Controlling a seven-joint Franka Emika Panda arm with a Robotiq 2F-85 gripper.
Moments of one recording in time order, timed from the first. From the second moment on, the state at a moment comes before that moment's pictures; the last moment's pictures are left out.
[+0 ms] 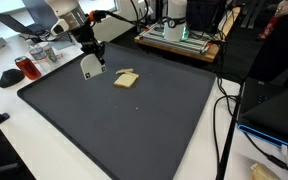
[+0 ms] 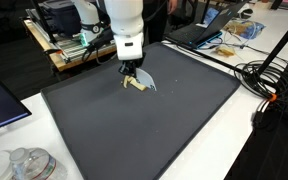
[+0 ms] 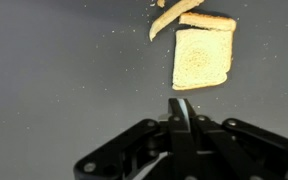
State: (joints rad) arm -0.26 0.43 0.03 -1.88 0.16 2.14 -0.49
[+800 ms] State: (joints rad) arm -0.28 0.22 -0.02 -2.21 0.33 2.37 -0.57
